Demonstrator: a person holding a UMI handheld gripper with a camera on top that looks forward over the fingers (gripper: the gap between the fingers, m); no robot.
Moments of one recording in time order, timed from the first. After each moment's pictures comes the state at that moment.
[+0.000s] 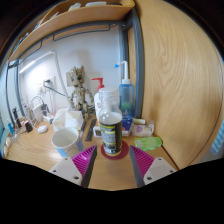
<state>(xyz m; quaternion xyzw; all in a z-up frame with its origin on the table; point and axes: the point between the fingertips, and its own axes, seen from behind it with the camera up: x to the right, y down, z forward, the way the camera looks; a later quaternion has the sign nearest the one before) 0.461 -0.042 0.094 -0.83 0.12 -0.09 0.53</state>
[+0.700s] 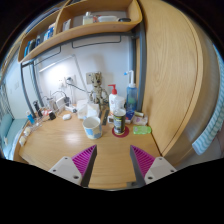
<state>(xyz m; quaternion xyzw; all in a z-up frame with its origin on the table) 0.398 -0.189 0.179 -0.88 0.08 -0.06 0.47</state>
